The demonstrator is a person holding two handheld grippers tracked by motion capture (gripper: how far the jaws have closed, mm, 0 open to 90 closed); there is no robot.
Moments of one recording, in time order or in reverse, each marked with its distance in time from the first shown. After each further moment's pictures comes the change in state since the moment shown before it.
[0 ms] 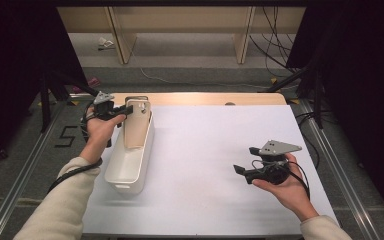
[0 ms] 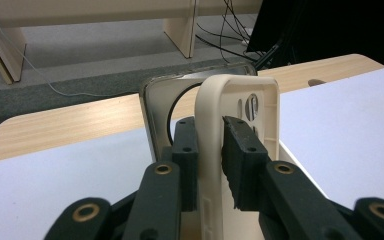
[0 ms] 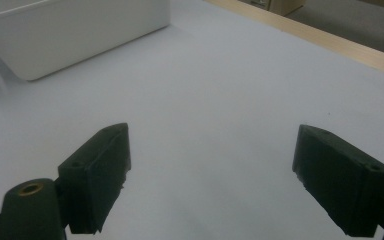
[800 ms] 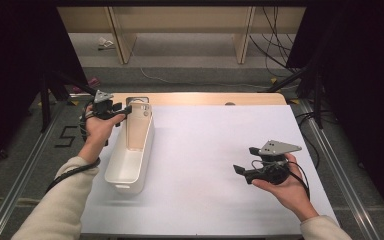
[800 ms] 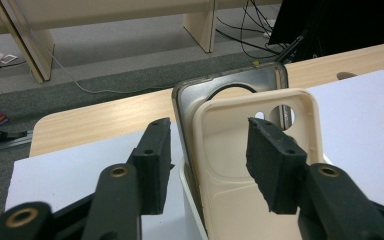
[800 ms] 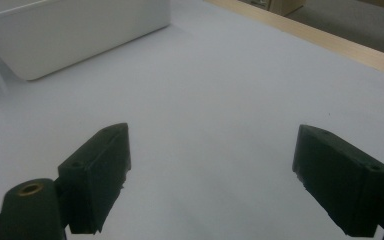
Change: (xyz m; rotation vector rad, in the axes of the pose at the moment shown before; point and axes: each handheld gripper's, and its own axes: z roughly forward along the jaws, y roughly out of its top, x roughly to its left) left arm 0.002 0.004 -0.004 0.018 0.082 0.035; right arm 0.000 0.000 0.000 0.000 0.000 -0.002
